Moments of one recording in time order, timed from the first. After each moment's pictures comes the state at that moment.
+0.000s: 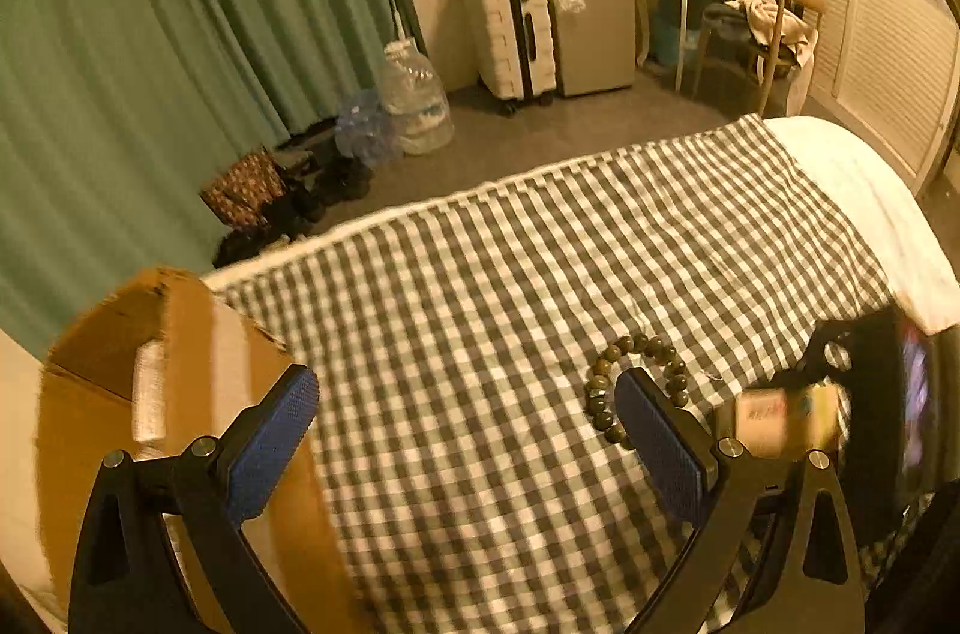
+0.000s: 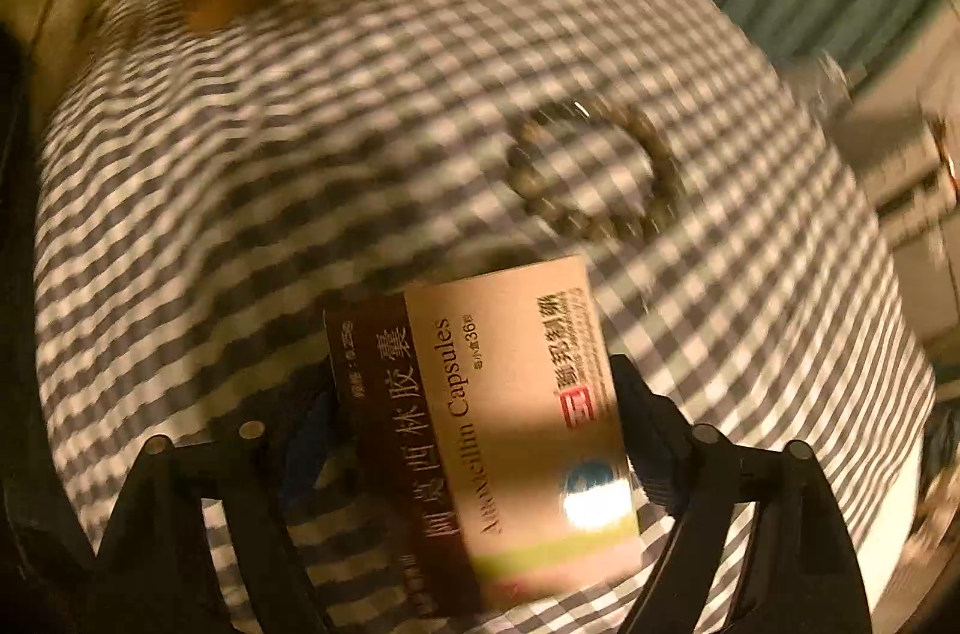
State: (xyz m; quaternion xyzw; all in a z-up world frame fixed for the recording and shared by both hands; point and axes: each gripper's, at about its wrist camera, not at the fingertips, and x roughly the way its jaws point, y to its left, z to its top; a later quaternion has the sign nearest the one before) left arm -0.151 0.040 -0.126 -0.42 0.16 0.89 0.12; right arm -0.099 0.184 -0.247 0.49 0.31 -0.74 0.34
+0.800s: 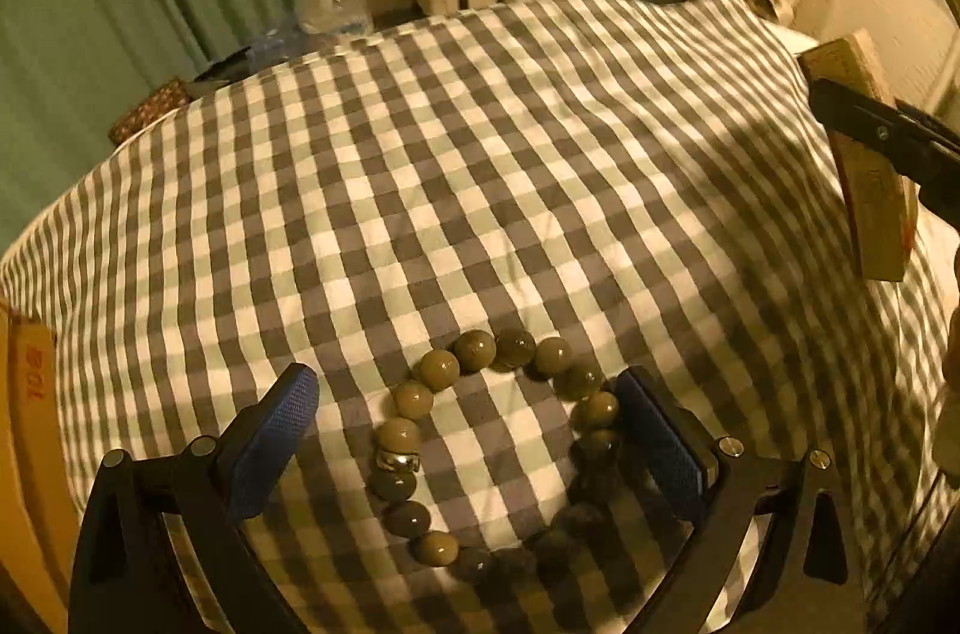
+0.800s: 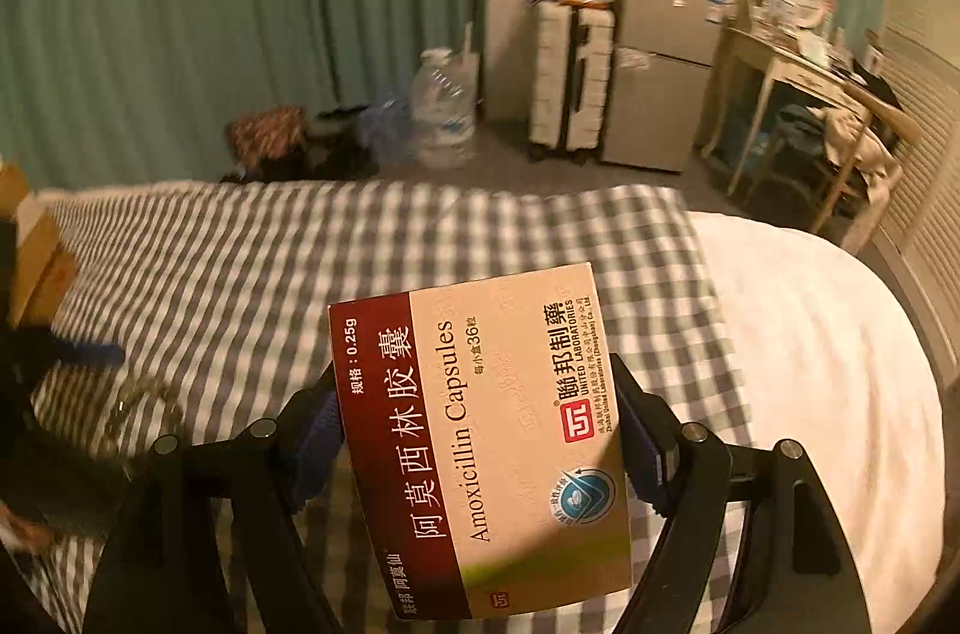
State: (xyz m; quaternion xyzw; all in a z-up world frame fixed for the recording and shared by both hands) left arm -0.190 0.118 -0.246 -0.50 0.12 0.84 0.16; right arm -0.174 0.329 -0.192 0.37 0.00 -0.93 0.00
